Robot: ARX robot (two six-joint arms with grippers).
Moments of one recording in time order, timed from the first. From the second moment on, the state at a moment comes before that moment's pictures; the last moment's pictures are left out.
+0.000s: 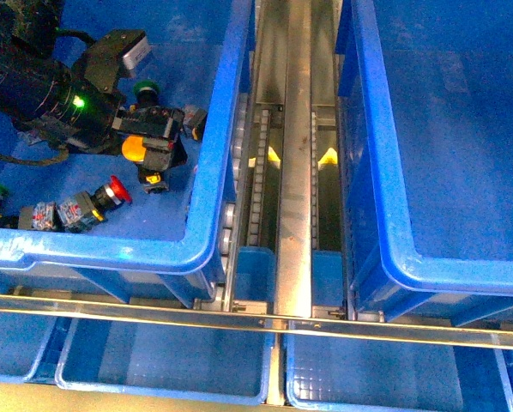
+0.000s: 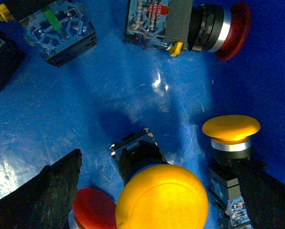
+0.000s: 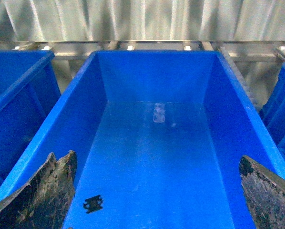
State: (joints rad) left arm -0.15 2.17 1.25 0.00 0.27 0.14; right arm 0.00 0.00 0.02 0.00 0.00 0.00
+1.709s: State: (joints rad) left arm -0.33 1.48 0.85 0.14 0.58 -0.85; right arm 0.00 0.00 0.02 0.00 0.00 0.00
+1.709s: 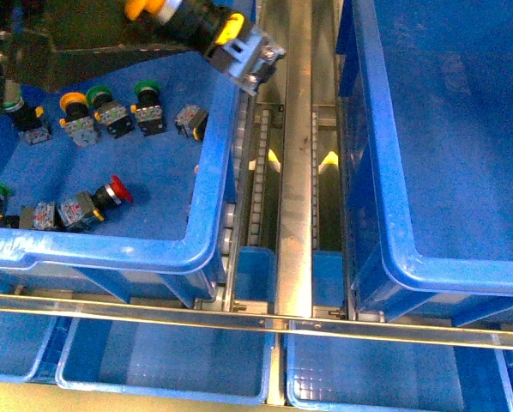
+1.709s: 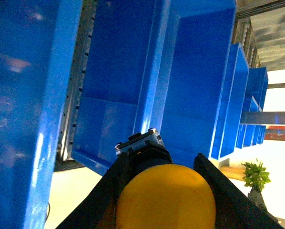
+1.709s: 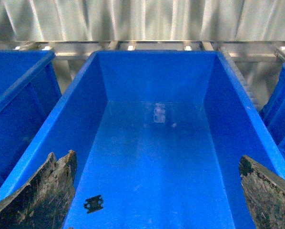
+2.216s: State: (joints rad) left arm -0.51 1.68 1.00 0.21 0.50 -0.98; right arm 0.00 0.00 0.02 0.00 0.00 0.00
